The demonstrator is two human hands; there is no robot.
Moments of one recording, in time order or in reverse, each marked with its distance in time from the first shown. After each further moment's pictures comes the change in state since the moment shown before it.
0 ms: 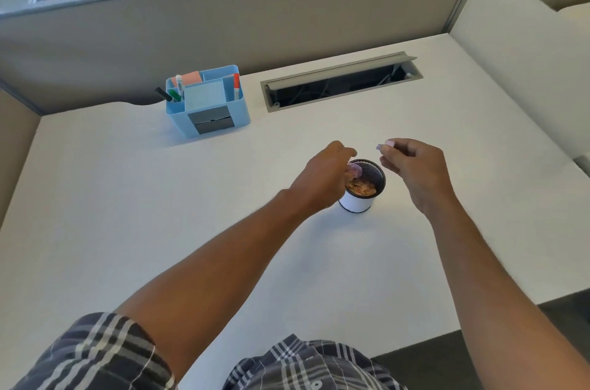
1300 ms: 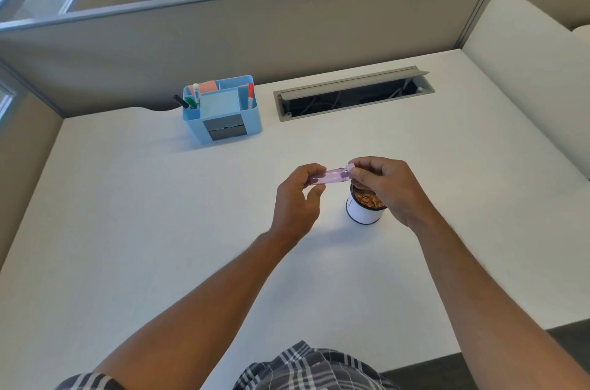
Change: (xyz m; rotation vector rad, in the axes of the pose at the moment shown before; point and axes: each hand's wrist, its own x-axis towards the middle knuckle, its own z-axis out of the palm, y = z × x) left_hand -0.058 -0.026 -0.003 -0.442 0.480 -0.212; right_hand -0.011 -0.006 0.039 -0.092 -0.350 -0.071
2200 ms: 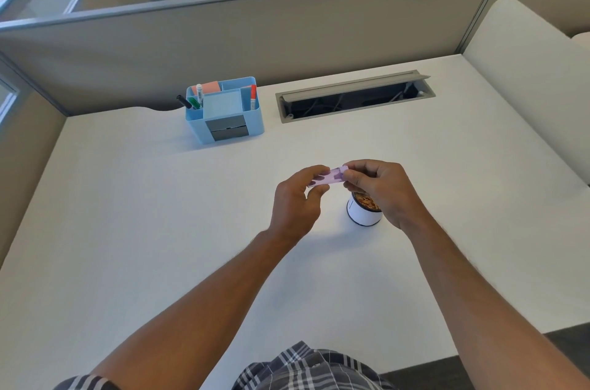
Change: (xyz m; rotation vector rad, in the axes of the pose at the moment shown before) left_hand -0.002 0.007 -0.007 0.084 0.025 0.069; right_hand -0.001 0.000 0.012 0.072 -0.027 -0.022
